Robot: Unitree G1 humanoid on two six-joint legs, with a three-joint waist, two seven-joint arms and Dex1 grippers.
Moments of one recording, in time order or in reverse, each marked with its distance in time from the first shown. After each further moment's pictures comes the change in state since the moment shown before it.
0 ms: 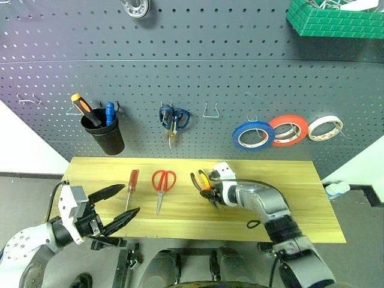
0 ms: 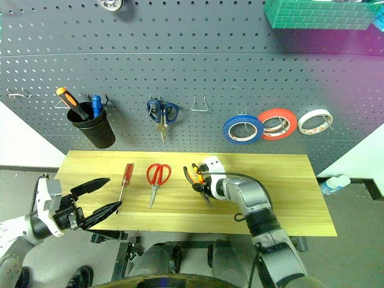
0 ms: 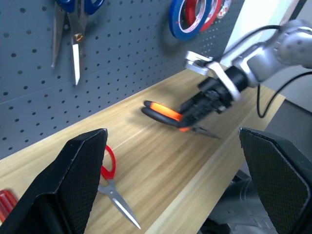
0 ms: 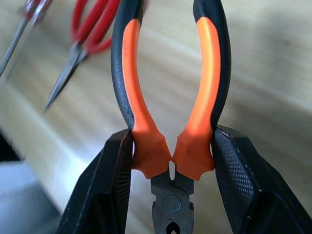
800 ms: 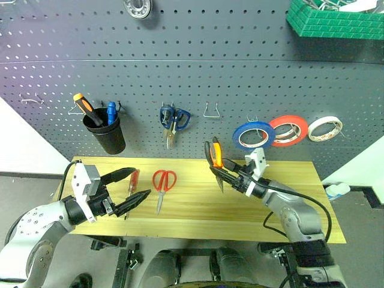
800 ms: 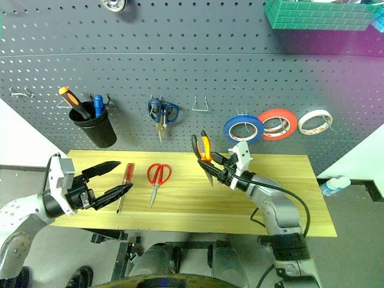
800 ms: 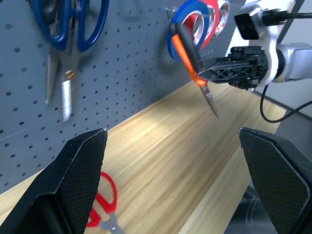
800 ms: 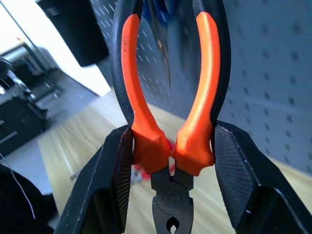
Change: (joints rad) left arm -0.143 0.022 -0.037 -0.086 -0.051 0.165 0.106; right arm 0.200 -0.042 -0.228 -0.288 0.233 -0.457 0.200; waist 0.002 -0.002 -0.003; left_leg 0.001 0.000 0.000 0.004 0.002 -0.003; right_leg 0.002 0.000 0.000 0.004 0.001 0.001
